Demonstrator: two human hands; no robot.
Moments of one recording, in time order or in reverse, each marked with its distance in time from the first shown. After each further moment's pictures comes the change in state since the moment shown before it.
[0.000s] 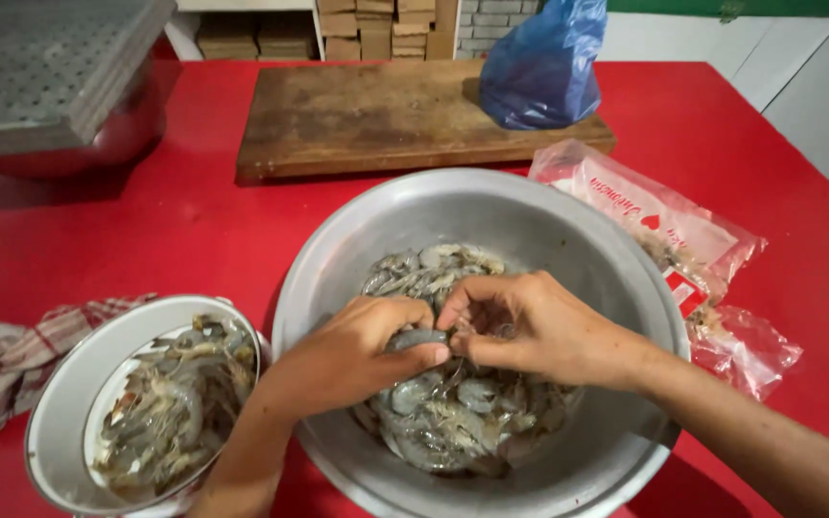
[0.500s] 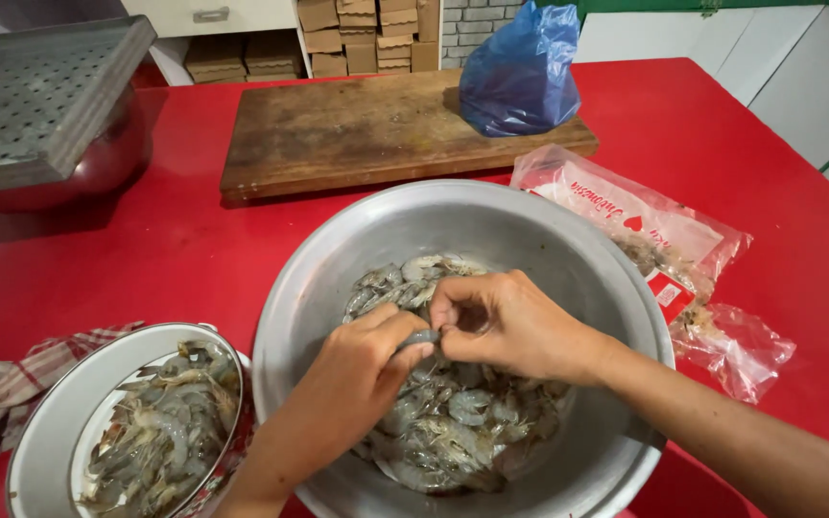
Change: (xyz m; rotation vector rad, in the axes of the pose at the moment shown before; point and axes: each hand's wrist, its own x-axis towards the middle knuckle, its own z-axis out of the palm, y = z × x) left_hand 0.005 -0.004 0.027 0.085 0.318 0.248; right_hand 0.012 0.034 0.004 0.037 0.109 -0.063
